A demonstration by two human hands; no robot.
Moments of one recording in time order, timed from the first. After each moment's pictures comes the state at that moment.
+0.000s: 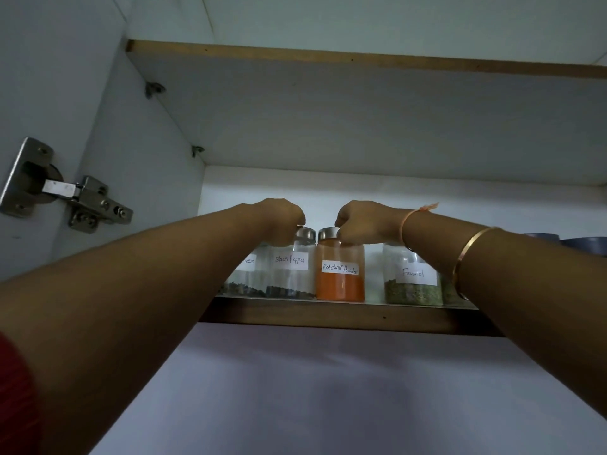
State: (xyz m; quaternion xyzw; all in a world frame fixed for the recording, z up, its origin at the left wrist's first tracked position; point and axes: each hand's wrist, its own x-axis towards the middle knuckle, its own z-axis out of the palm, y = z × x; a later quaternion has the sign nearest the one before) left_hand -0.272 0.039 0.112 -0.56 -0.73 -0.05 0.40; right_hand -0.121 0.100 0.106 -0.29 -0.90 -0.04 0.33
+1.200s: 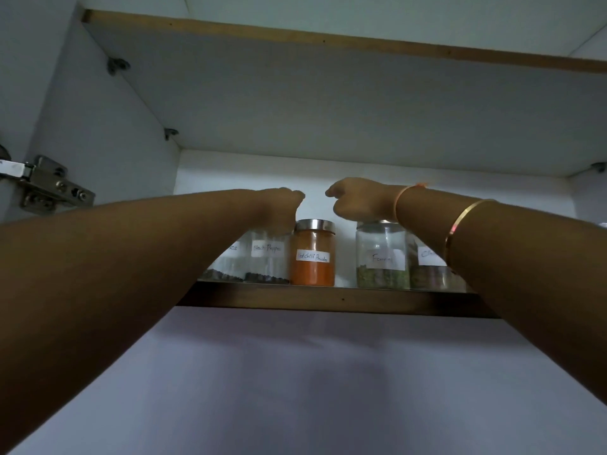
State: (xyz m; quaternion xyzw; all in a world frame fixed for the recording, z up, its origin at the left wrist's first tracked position) left_hand -0.235 0.050 0.108 -0.58 -0.74 -0.14 0.31; right_hand -0.091 0.104 0.115 -0.31 -0.89 -0.08 0.33
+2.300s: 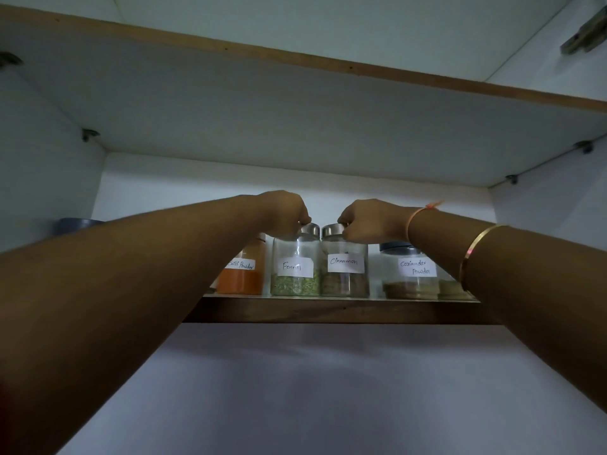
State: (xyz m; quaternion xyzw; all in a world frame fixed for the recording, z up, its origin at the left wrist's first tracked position) left_hand -0.133 0.110 0.119 -0.63 -0.67 -0.05 0.38; right_hand 0.024 0.164 0.104 -0.35 -0.88 -0.14 0.29
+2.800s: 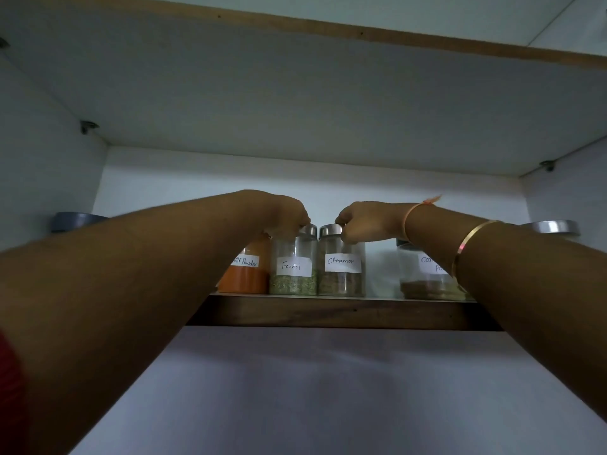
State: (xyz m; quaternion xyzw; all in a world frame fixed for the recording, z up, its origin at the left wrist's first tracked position) left_hand -0.152 0.146 0.121 -0.59 -0.73 0.03 0.34; right_hand -0.004 0.201 0.109 -0.34 -0.90 -0.10 0.25
